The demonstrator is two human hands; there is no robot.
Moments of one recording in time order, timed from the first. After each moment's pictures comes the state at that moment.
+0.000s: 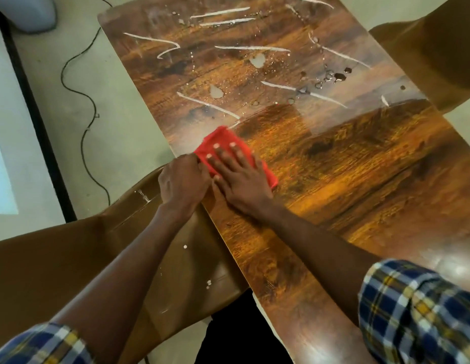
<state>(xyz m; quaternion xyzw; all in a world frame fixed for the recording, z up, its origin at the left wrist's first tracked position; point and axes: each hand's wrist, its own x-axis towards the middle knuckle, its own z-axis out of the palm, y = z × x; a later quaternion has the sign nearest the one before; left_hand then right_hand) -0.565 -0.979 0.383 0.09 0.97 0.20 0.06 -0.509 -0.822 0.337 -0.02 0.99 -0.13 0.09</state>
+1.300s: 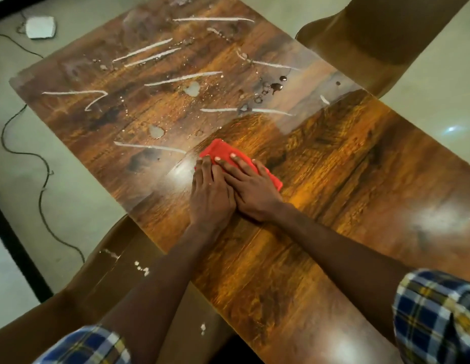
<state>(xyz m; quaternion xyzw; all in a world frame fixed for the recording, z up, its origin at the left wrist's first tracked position) -0.559 -0.838 0.357 0.29 0.94 0.18 0.09 -0.500 -0.699 0.336 0.01 0.99 -0.14 0.07</state>
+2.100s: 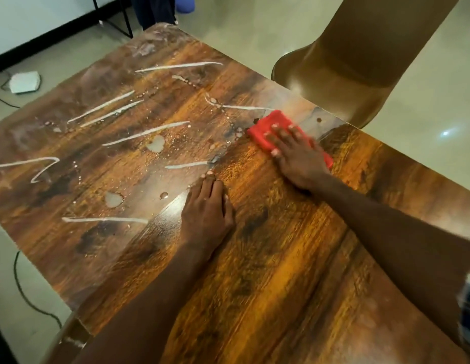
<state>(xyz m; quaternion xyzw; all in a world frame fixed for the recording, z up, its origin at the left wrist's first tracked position) -0.631 -0.728 0.330 0.38 0.91 0.17 0.05 -0.559 -0.455 0.334 0.22 0.97 -0.11 0.04</state>
